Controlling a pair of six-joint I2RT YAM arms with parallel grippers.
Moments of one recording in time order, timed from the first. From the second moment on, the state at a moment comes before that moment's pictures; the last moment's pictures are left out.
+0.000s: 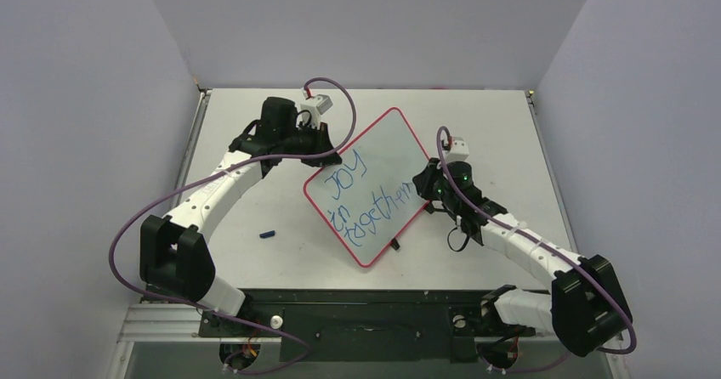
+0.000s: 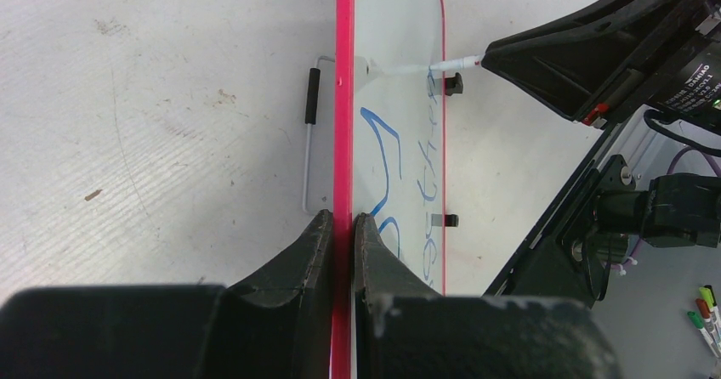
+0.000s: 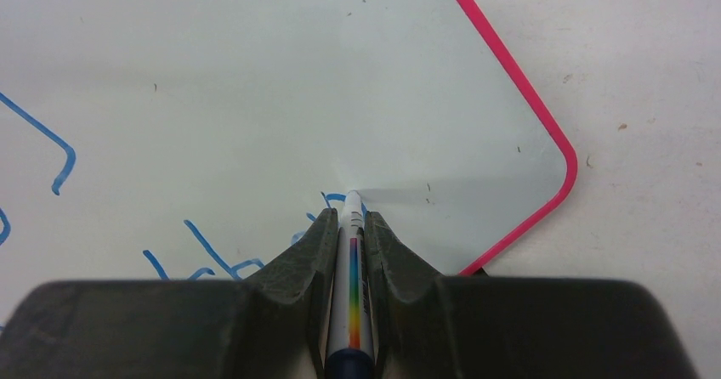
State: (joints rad) left arm -0.38 1.52 1.29 -0.44 0.54 -0.19; right arm 0.48 1.19 0.61 0.12 0.07 0.48
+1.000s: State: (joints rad) left arm -0.38 1.52 1.28 -0.44 0.54 -0.19; right arm 0.44 1.22 0.61 0.13 0.10 0.47
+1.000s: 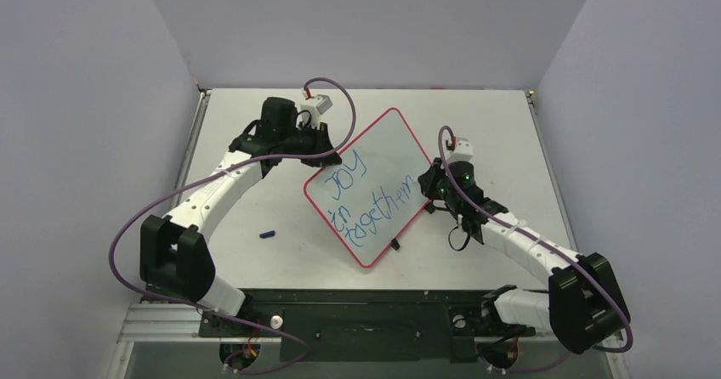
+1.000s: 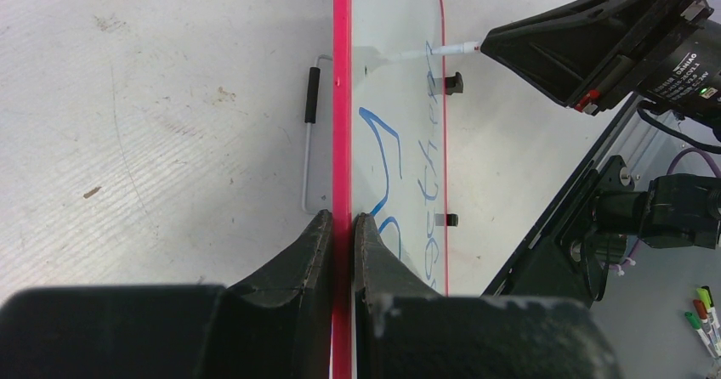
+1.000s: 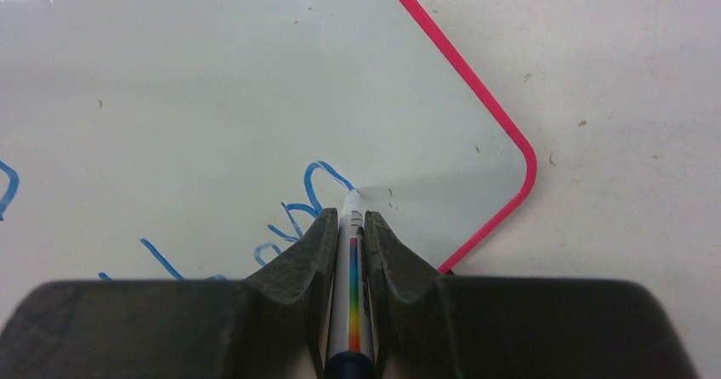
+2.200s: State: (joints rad) left arm -0.38 1.51 1.28 -0.44 0.55 -0.19; right arm 0.39 1.21 0.67 0.03 0.06 0.47
